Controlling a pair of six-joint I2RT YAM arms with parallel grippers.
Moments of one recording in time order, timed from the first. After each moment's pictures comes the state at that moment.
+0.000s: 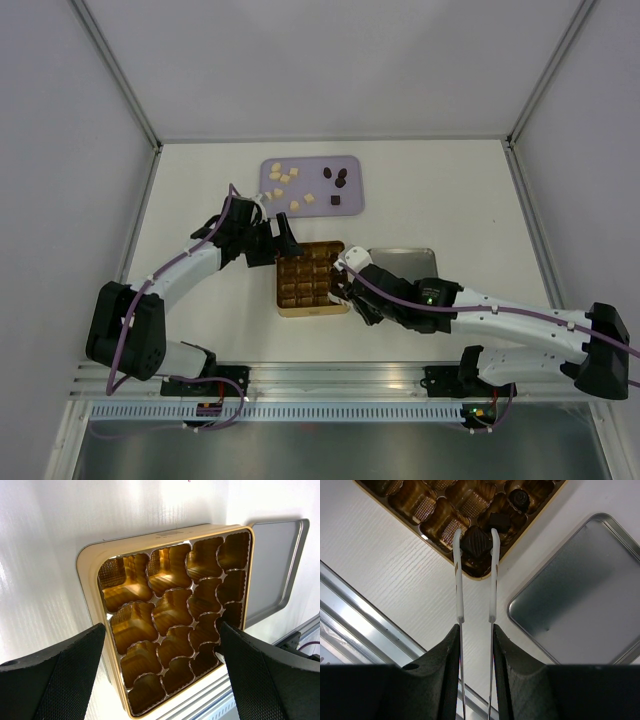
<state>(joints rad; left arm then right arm) -0.34 1.40 0.84 -0.33 0.34 -0.56 1.17 1.14 0.87 -0.61 0.29 0.32</state>
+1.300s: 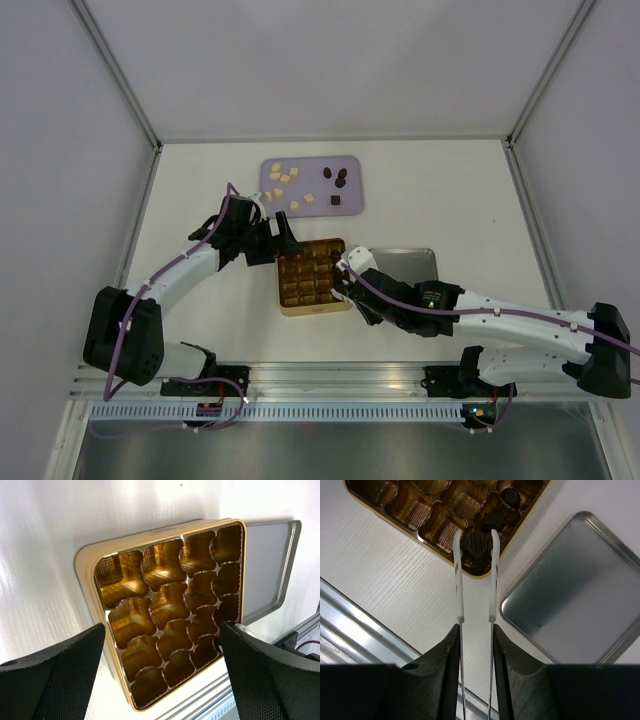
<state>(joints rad) -0.34 1.37 0.84 -0.33 0.34 -0.56 1.21 1.13 0.87 -0.62 0.38 0.36</state>
